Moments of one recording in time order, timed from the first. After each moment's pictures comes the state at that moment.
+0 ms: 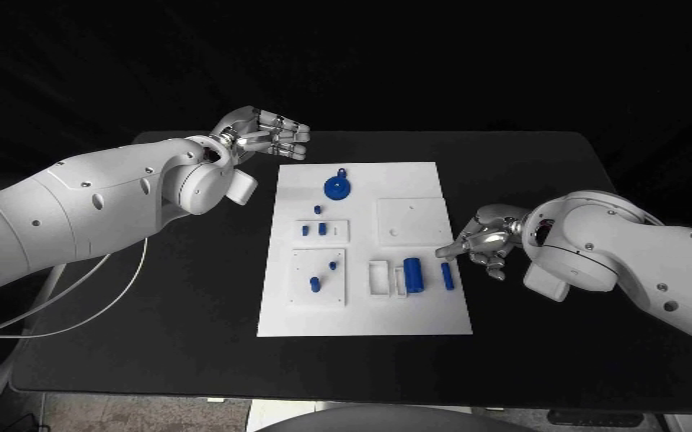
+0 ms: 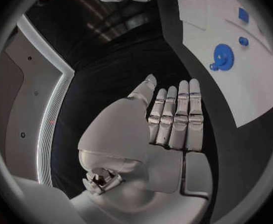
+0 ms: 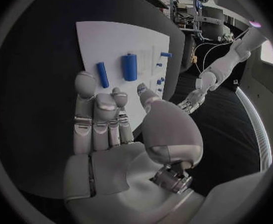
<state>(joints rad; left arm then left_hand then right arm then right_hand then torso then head) 1.31 -0.77 -0.12 1.19 -0.27 -0.12 0.28 1.41 0.01 0.09 -0.07 0.09 1.03 0.14 0.06 0.06 1.09 0.14 0.06 0.06 1.17 0.12 0.06 0.08 0.08 1.07 0.10 0.08 0.20 0.94 -0.94 0.28 1.66 -1.02 0.11 -0.66 1.07 -0.07 0.21 0.03 0.05 1.07 0.09 0.07 0.15 1.30 -0.02 0.92 1.00 1.44 -0.09 1.06 1.00 0.08 1.47 -0.11 0.53 1.12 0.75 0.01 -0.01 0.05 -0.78</state>
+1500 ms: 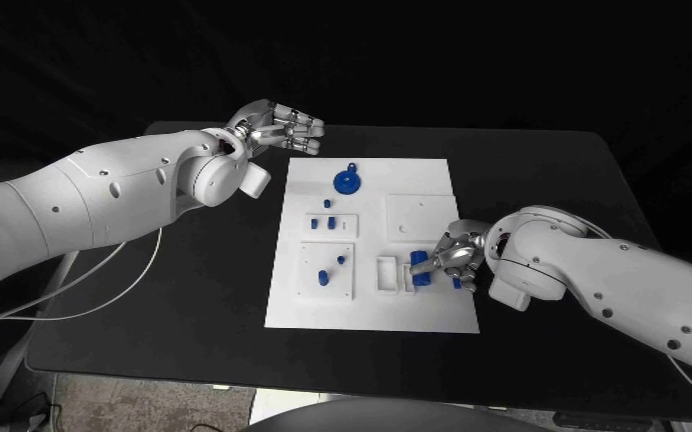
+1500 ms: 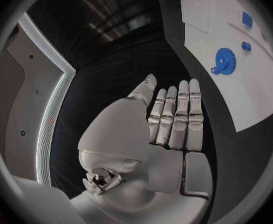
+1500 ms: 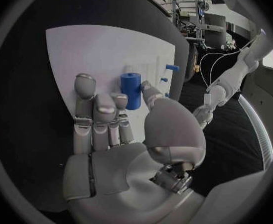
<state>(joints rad) 1.31 -0.77 -0.12 1.20 -0.26 -0.12 0.28 1.40 0.02 0.09 -0.08 0.09 1.03 0.15 0.06 0.06 1.09 0.14 0.06 0.06 1.17 0.12 0.06 0.08 0.08 1.07 0.10 0.08 0.20 0.94 -0.77 0.19 1.55 -1.07 0.10 -0.68 1.08 -0.11 0.22 0.07 0.05 1.06 0.09 0.07 0.35 1.31 -0.02 0.92 1.05 1.45 -0.08 1.05 1.06 0.08 1.47 -0.11 0.53 1.18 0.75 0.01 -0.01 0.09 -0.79</state>
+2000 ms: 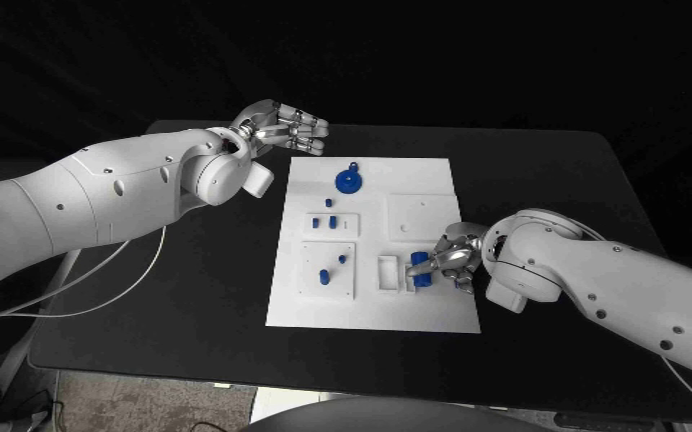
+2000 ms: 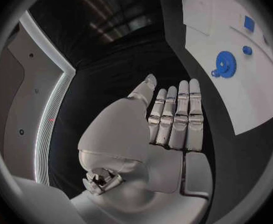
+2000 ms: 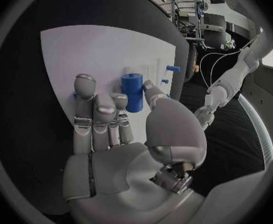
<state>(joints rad) 1.31 -0.76 -0.12 1.21 -0.25 -0.11 0.27 1.40 0.02 0.09 -0.08 0.09 1.03 0.15 0.06 0.06 1.09 0.14 0.06 0.06 1.17 0.12 0.06 0.08 0.08 1.07 0.10 0.08 0.20 0.94 -0.75 0.18 1.53 -1.07 0.10 -0.67 1.07 -0.11 0.22 0.05 0.05 1.06 0.09 0.07 0.69 1.31 -0.02 0.93 1.05 1.45 -0.08 1.05 1.06 0.08 1.47 -0.11 0.53 1.19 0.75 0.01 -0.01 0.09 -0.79</state>
